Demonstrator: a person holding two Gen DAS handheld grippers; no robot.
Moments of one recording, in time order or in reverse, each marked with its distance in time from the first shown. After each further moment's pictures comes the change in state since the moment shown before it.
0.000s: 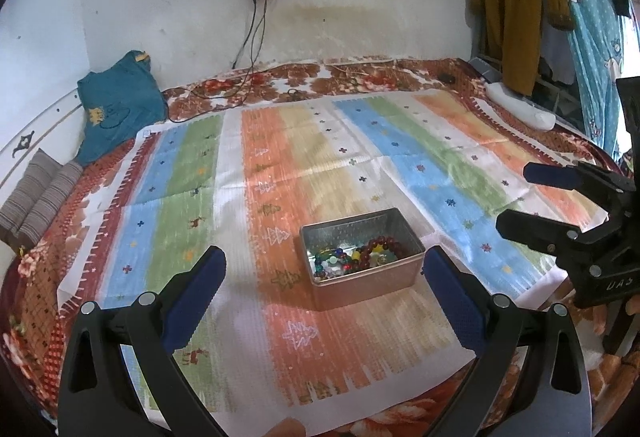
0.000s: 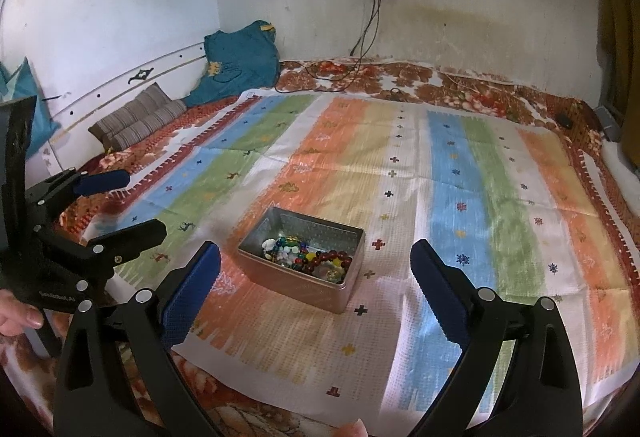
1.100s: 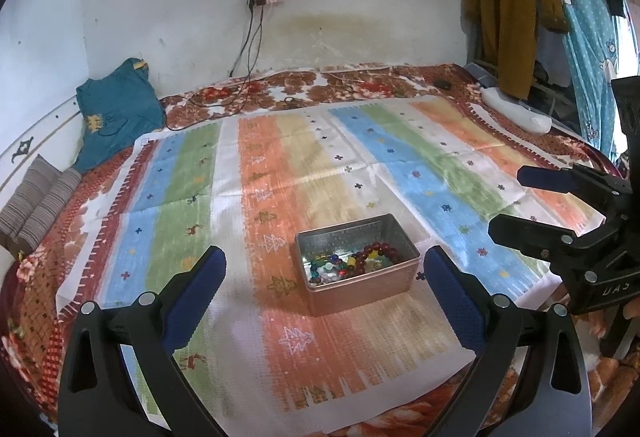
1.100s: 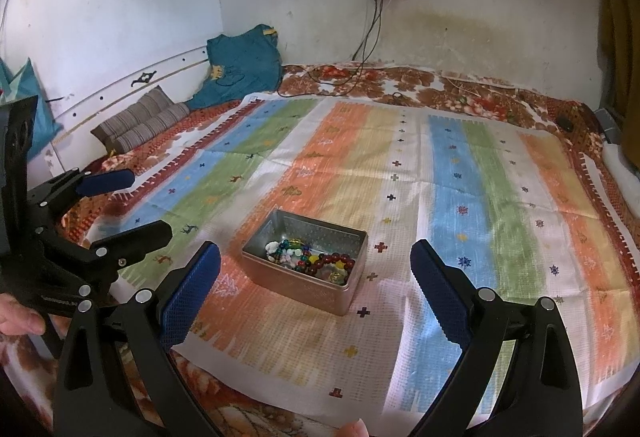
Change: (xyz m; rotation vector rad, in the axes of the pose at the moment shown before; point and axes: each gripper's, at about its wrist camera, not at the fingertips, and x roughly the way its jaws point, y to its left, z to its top) left arm -0.003 -0.005 0.000 0.009 -0.024 -0.008; right arm -0.006 -0.001 0.001 0.001 -0.022 0.003
